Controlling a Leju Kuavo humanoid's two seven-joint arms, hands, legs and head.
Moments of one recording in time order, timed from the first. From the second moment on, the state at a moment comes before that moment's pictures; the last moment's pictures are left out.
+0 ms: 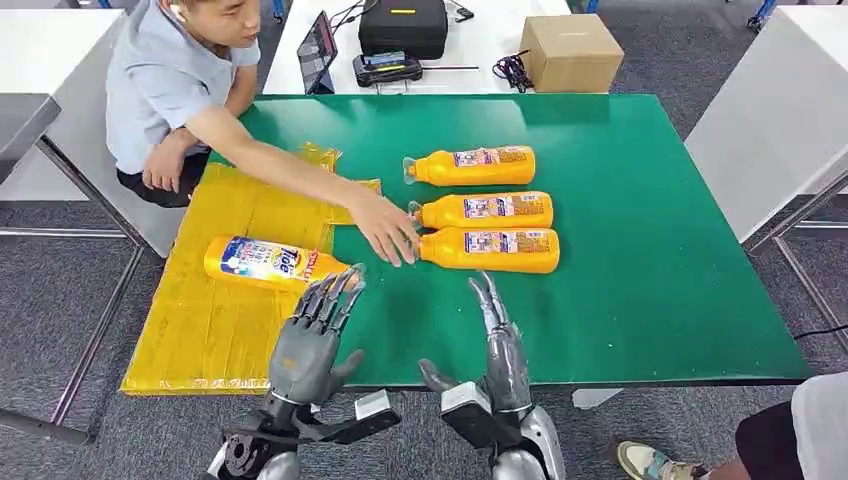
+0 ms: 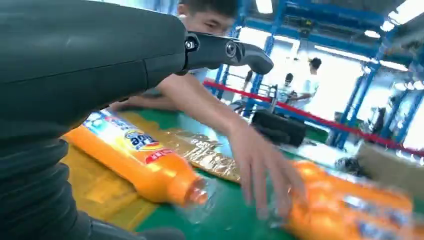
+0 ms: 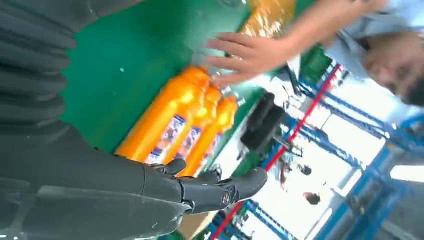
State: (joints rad) left arm -0.04 -0.12 -0.43 -1.33 -1.15 0.70 -0.14; right arm 0.07 0.13 0.41 -1.41 0.51 -0.46 -0.62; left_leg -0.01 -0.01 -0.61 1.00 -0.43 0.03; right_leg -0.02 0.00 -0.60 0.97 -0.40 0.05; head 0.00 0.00
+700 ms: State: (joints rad) left arm 0.10 -0.23 -0.38 -1.48 -0.34 0.70 -0.52; right arm 0.12 0.13 0.34 -1.46 0.71 -0.69 -0.31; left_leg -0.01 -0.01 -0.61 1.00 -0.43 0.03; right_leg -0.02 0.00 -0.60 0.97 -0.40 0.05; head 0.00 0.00
